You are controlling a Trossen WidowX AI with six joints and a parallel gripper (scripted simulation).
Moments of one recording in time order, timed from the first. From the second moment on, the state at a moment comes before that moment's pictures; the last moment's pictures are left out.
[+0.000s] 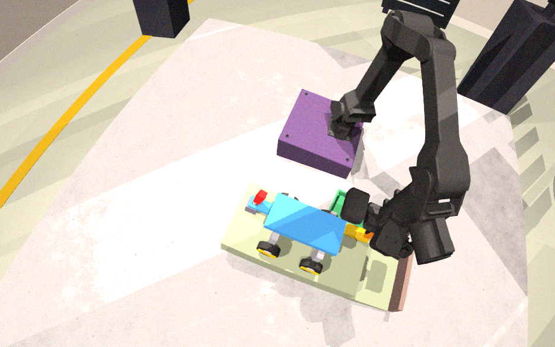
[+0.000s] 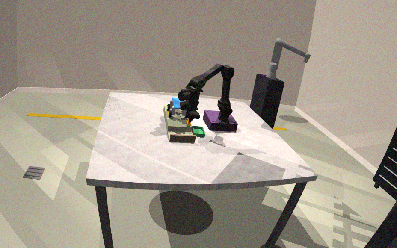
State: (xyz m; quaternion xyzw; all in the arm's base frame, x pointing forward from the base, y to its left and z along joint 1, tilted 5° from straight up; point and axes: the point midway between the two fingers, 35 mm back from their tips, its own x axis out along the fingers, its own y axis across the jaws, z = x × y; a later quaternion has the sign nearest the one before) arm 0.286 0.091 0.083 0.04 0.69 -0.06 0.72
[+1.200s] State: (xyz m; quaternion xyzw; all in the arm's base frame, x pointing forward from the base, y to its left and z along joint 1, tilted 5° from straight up) arm 0.287 0.064 0.086 0.04 0.69 -0.06 0.72
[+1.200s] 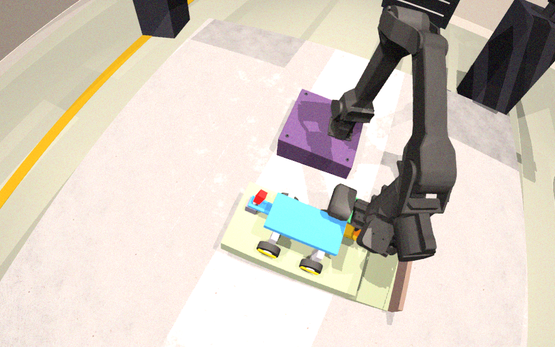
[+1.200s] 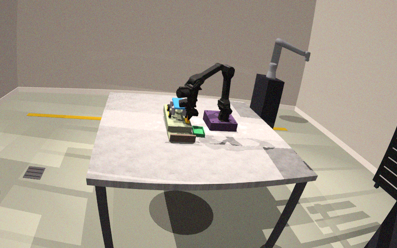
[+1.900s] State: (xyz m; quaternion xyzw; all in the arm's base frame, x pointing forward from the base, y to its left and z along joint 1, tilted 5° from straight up) arm 0.282 0.065 0.110 0.04 0.69 -0.06 0.72
